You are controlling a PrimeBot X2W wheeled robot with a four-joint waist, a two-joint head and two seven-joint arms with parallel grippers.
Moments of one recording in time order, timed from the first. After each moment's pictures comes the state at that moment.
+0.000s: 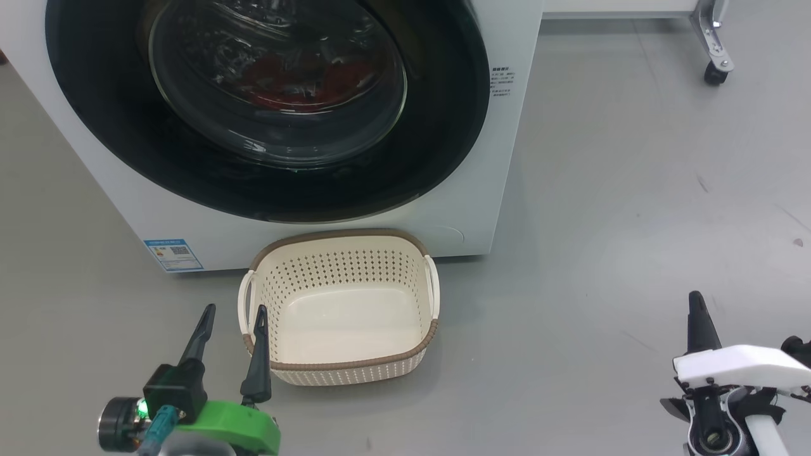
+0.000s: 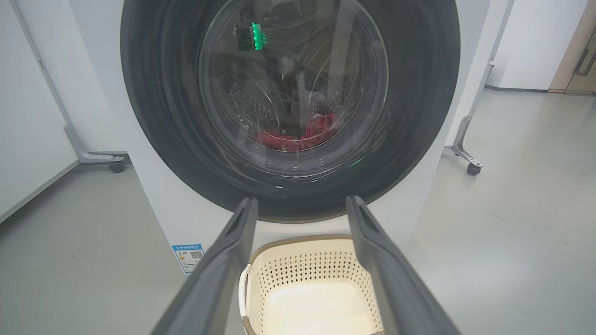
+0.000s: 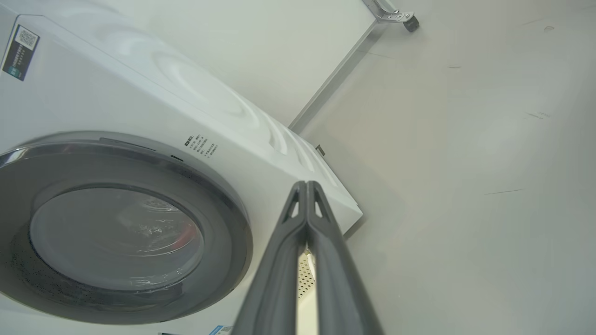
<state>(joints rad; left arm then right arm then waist) -0.04 0.09 -0.28 0.20 -0.37 0.10 -0.25 -0.03 -0.07 0.01 0.26 1.06 0.06 -0.12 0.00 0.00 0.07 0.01</state>
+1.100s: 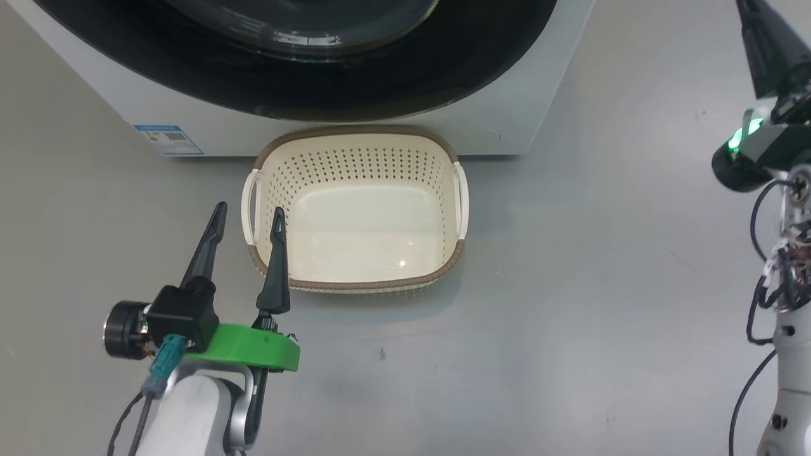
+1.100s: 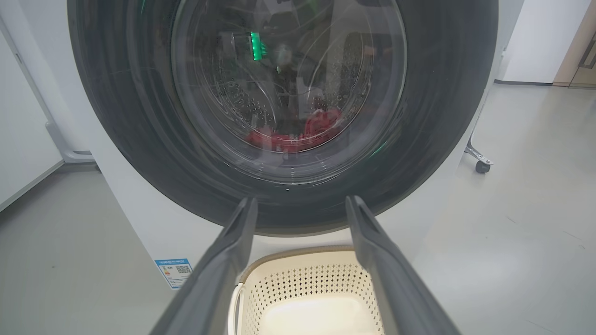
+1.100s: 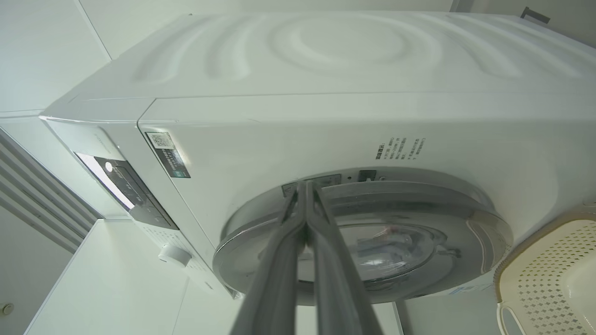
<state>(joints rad) -0.22 0.05 -0.30 0.12 -0.32 0.10 -0.25 -0.65 -0.13 -0.14 0.23 1.72 -0.04 0.36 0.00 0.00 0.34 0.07</state>
